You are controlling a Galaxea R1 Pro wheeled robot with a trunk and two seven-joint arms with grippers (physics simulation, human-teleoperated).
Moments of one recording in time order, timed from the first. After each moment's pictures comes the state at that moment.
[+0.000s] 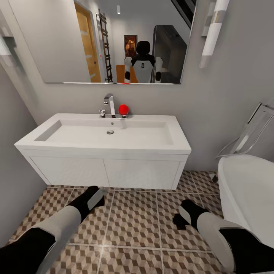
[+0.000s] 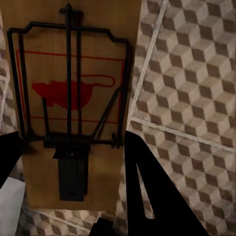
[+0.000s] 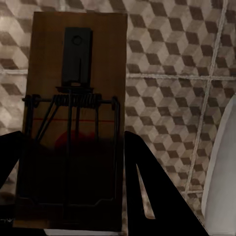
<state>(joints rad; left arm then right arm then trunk) -0.93 -0.03 -0.39 -0.33 0.69 0.59 0.54 -0.93 0.02 0.02 -0.04 -0.01 0.59 -0.18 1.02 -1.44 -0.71</state>
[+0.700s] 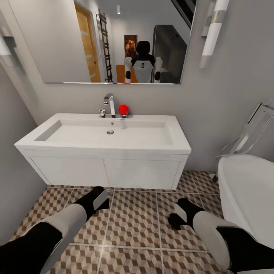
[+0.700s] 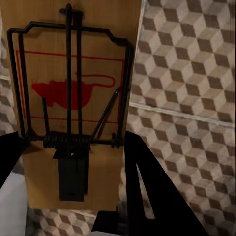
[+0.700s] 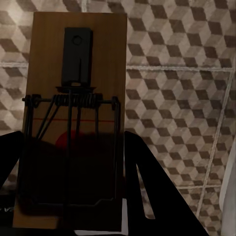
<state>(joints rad) -0.96 -0.07 -0.46 -0.24 0.69 0.63 0.49 -0.94 0.05 -0.04 -0.04 0.00 0.63 -0.18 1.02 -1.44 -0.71</state>
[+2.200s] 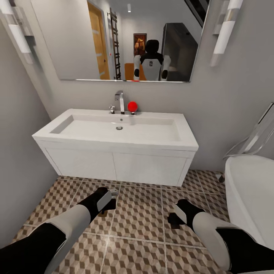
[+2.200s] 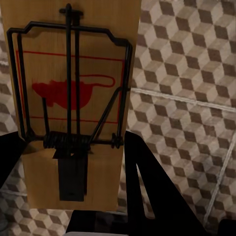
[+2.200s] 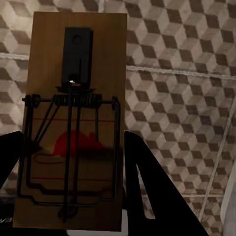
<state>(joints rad) -0.96 -0.11 -0.46 -0.24 0.70 0.62 0.39 -0.94 0.06 -0.03 -0.04 0.01 0.58 -0.17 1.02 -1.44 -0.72</state>
